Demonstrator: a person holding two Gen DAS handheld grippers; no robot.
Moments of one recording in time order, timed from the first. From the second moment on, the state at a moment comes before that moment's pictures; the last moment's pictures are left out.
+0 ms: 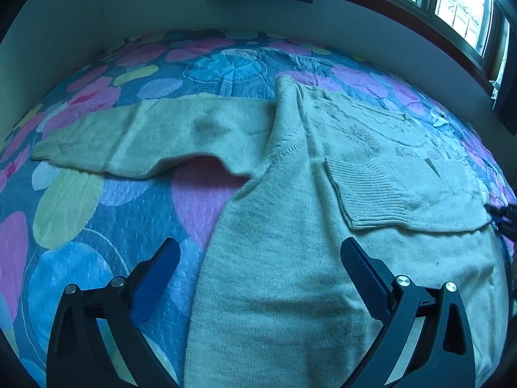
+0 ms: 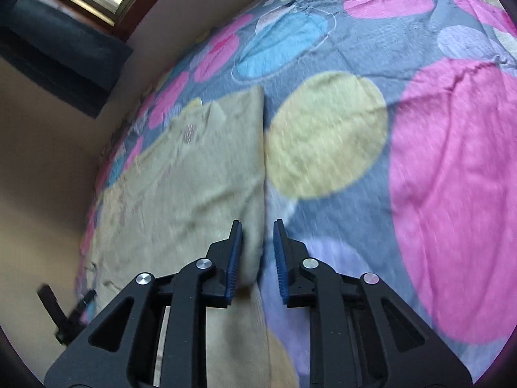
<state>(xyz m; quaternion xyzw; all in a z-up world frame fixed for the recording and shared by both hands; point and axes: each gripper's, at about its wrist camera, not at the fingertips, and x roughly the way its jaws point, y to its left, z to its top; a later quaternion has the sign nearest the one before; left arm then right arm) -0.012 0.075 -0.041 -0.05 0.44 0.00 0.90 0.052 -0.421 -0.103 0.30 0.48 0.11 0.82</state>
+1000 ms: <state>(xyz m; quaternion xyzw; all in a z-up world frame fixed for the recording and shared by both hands) -0.020 0.183 -0.032 -0.14 0.41 0.06 0.90 0.020 -0.297 -0.089 0.29 0.42 0.28 0.81</state>
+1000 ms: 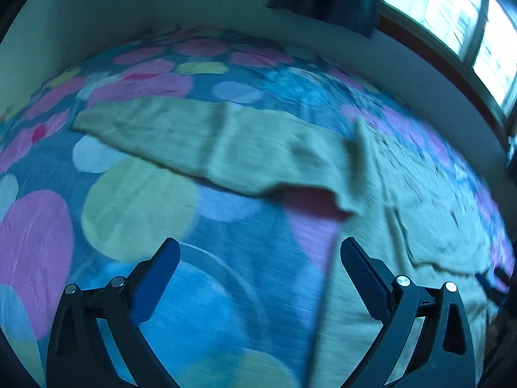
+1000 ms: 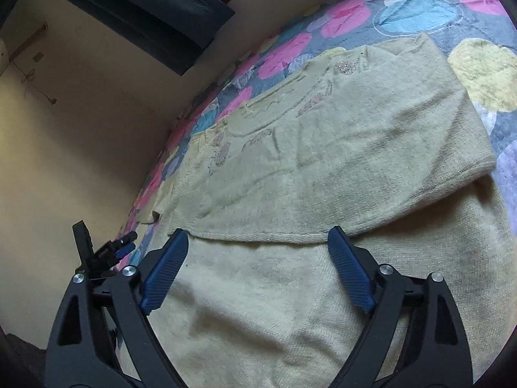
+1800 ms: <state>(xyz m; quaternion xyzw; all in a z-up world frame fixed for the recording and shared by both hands) 0.064 0.410 -0.054 -0.36 0.36 0.05 0.86 0.021 -0.294 -0.094 0.28 0.42 0.28 0.82</state>
